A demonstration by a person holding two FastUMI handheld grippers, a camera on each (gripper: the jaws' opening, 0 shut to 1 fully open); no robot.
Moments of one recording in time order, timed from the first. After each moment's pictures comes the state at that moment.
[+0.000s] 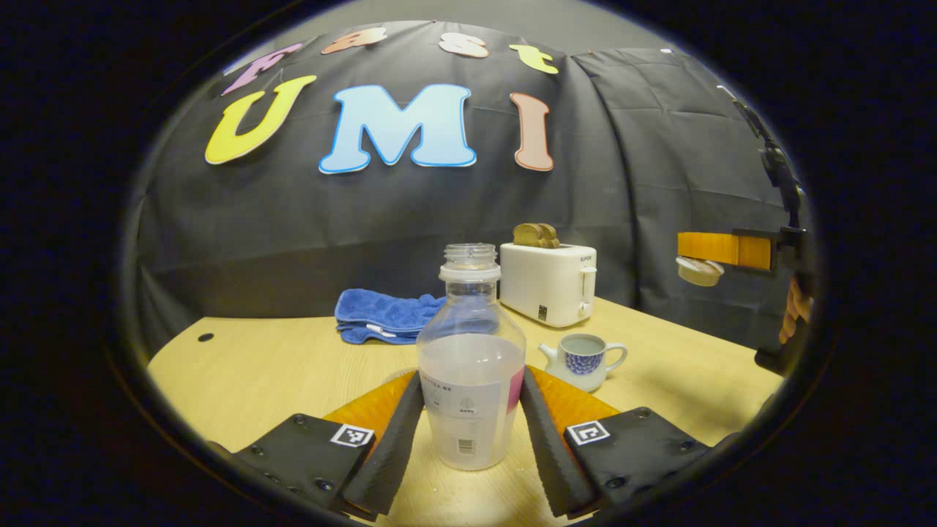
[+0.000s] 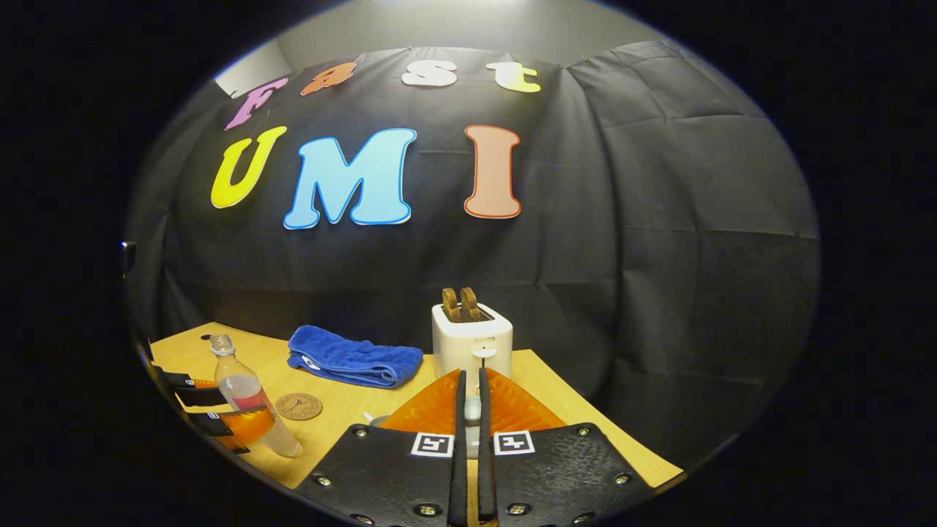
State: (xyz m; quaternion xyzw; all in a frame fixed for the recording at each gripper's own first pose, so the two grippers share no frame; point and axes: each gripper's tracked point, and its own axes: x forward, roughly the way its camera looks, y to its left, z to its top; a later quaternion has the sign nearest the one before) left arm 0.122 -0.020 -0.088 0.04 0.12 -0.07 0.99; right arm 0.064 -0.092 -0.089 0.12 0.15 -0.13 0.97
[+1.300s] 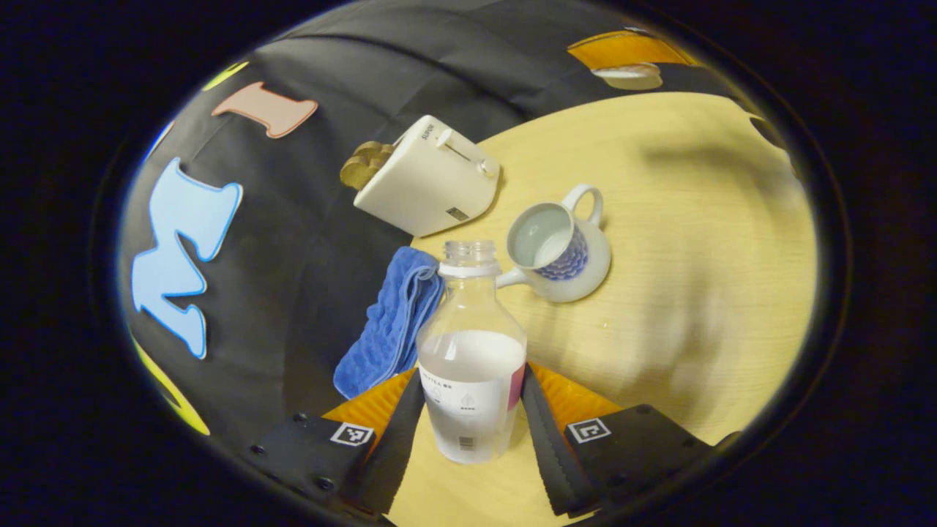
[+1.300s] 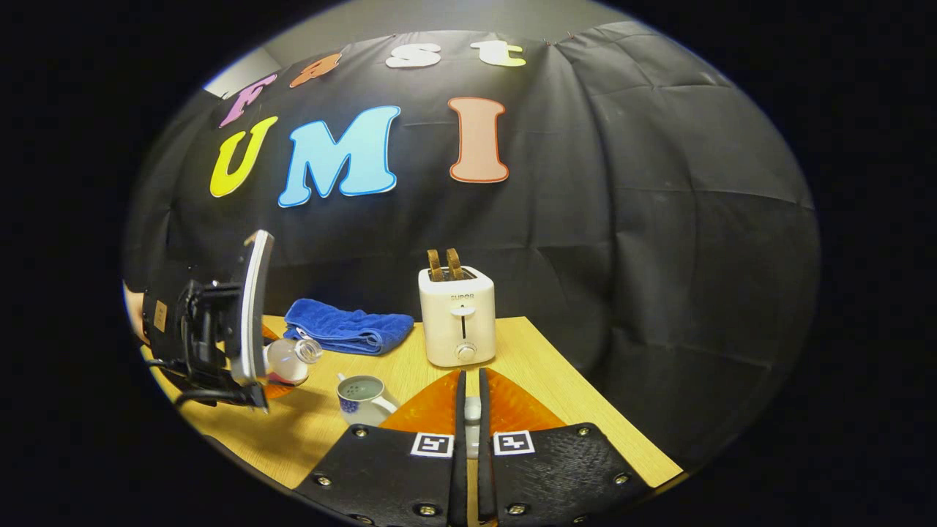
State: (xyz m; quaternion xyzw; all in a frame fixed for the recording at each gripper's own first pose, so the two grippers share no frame) left arm 0.194 -0.053 -0.130 0.52 0.28 -0.22 0.78; right arm 0.040 -0.114 -0.144 0.15 0.19 -0.10 0.96
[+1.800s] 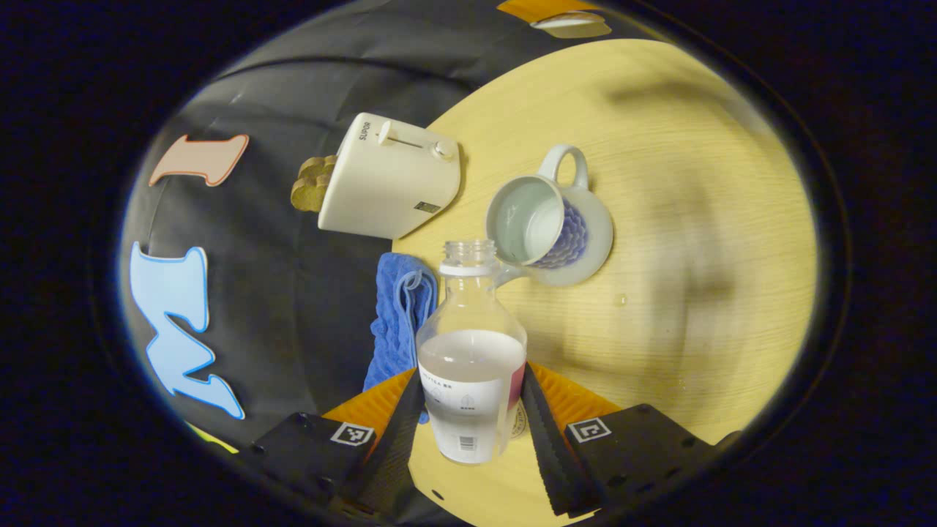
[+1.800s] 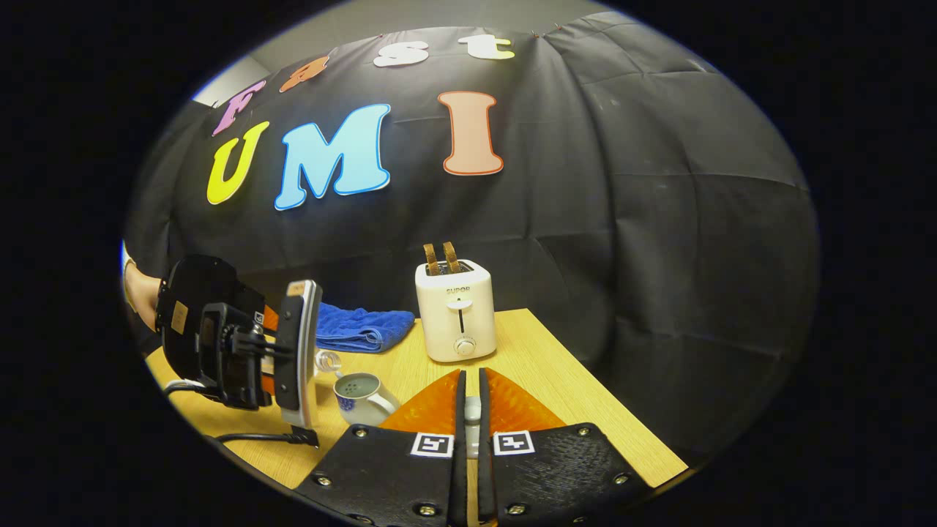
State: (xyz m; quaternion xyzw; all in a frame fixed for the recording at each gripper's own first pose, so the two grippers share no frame) left arm 0.217 -0.059 -0.132 0.63 0.30 -0.23 0.68; right arm 0.040 -0.118 -0.151 0.18 0.19 -0.09 0.96
